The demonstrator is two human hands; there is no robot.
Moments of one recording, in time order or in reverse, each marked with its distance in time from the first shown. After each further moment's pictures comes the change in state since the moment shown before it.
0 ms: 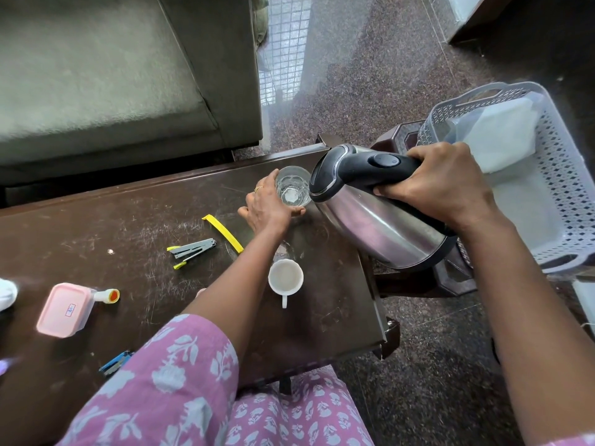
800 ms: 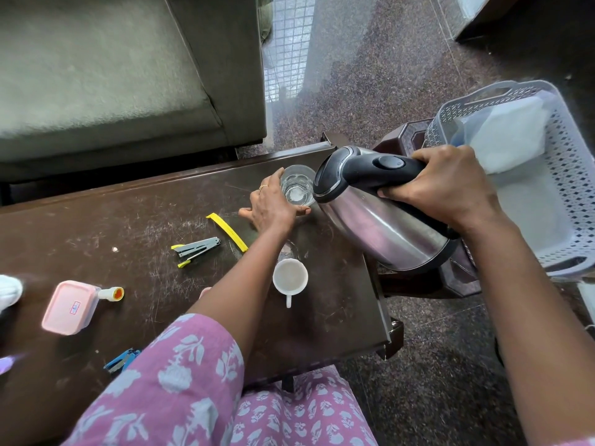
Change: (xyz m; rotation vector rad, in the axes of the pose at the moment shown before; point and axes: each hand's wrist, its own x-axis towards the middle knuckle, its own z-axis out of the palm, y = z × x) left_hand -0.001 0.003 -0.004 0.009 -0.031 -0.040; right_hand 0.000 -0.003 0.004 0.014 -0.047 0.030
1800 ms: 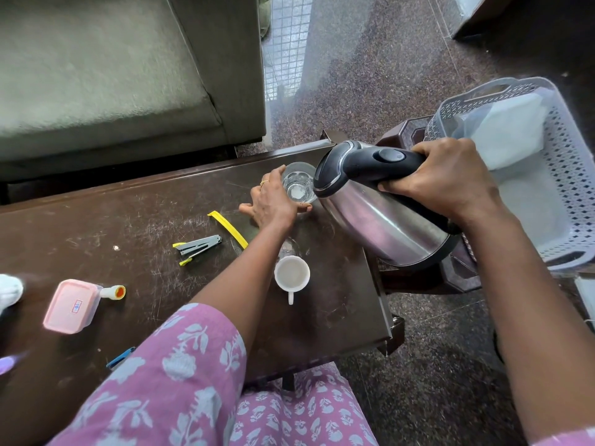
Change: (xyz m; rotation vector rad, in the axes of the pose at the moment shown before) left_hand 0.001 0.001 -0.004 0.004 -0.011 0.016; right_hand 0.001 -0.007 -0.003 0.006 -0.004 0.018
